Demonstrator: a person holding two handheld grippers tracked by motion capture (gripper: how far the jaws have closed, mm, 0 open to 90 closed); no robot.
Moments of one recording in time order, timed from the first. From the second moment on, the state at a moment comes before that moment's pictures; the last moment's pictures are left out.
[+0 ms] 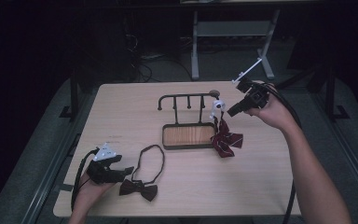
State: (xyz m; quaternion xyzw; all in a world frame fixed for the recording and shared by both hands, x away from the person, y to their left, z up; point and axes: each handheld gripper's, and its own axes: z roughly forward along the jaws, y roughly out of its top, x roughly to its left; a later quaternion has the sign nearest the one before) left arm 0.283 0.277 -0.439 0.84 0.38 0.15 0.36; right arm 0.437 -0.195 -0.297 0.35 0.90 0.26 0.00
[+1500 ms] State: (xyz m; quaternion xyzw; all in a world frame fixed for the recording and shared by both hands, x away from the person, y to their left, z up) left arm 0.283 0.274 -0.441 0.84 0.38 0.15 0.36; right arm 0.389 -0.220 -0.362 0.35 0.89 0.30 -0.03
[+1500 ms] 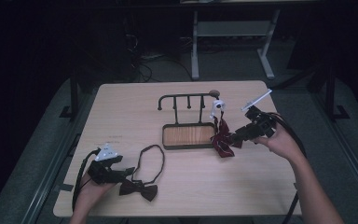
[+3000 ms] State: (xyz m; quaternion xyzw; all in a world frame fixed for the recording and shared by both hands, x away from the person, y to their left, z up) left arm 0.286 0.270 -0.438 0.84 0.38 0.14 0.36; right arm 0.338 -0.232 -0.415 0.37 0.88 0.30 -0.02
